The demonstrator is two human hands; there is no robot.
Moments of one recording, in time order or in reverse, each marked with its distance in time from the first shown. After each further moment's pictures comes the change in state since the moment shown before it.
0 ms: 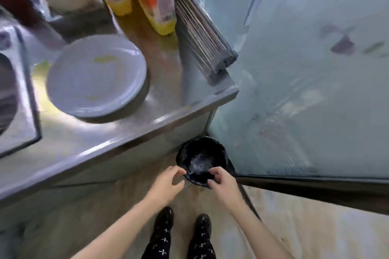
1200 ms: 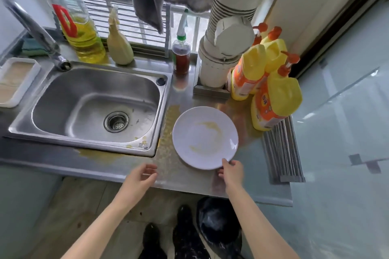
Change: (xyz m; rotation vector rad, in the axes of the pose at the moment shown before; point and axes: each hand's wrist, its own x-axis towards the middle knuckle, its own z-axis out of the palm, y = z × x) left_hand -0.127 -0.005 -0.230 -0.642 0.666 -0.335; right_hand 0.045 -0.311 0.027 0.223 0.024 0.055
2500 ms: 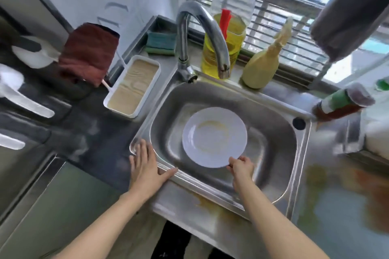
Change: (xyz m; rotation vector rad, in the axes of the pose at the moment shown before) left_hand 0.154 -0.135 -0.305 0.671 0.228 -0.286; right_hand -0.015 -0.043 0.417 -0.068 -0.127 0.116
